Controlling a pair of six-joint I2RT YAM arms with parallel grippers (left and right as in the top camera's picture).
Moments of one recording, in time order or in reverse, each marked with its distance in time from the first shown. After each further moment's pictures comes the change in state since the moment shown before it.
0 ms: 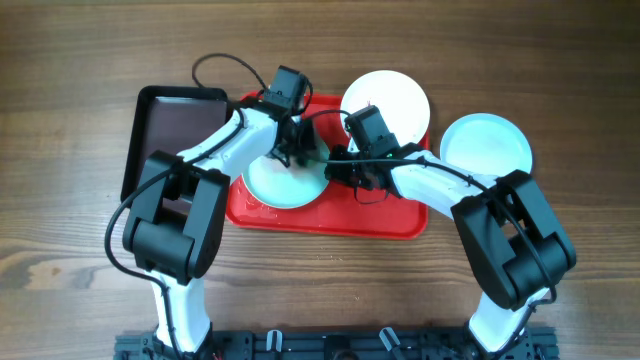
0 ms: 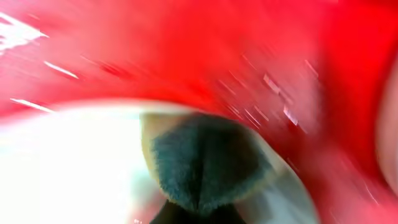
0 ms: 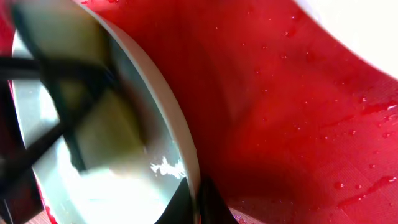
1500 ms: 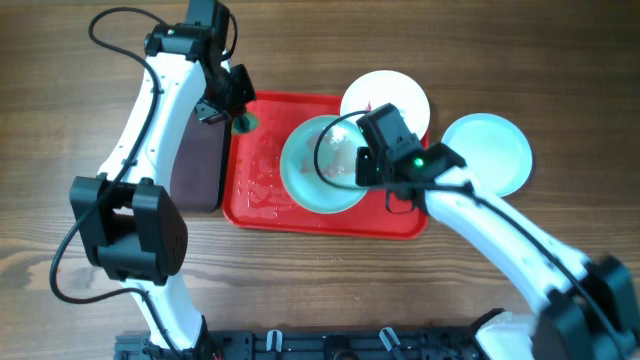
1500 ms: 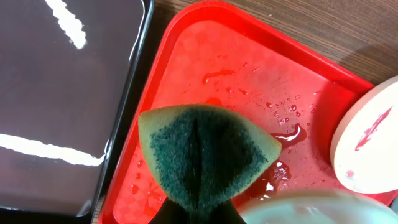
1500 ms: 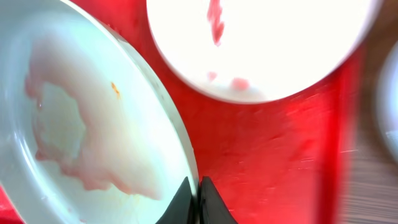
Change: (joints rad) left arm 0.246 -0.068 0.445 -0.631 0.067 0.044; right arm 0.071 -0.405 0.058 -0.507 0.525 -0.230
